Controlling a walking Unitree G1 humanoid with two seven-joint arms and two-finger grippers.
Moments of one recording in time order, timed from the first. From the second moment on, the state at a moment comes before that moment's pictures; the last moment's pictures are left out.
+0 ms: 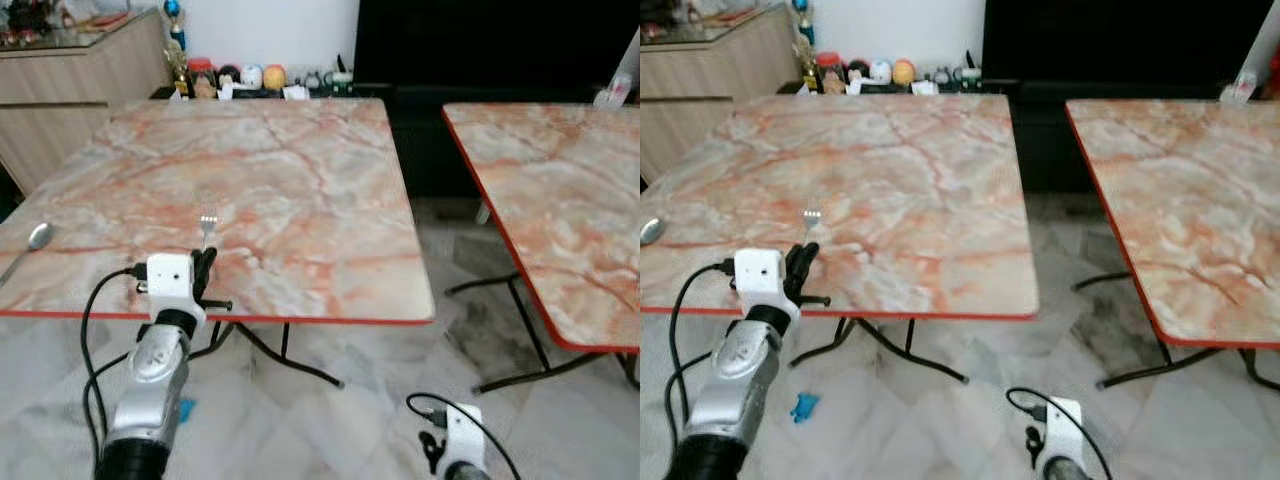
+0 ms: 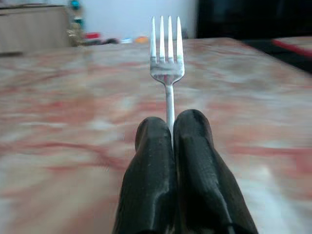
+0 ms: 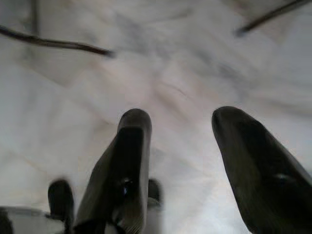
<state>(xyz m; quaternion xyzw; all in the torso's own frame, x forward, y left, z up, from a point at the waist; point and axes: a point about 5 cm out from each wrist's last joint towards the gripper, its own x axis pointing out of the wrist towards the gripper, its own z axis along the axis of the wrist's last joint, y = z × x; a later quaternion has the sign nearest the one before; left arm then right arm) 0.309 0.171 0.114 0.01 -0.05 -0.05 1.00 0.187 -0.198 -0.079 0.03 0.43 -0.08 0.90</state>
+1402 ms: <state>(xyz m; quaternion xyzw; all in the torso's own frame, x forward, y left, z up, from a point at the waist) 0.311 0.165 0.119 0.02 -0.06 -0.06 1.00 0.191 -0.200 -0.077 0.02 0.42 -0.07 0.90</state>
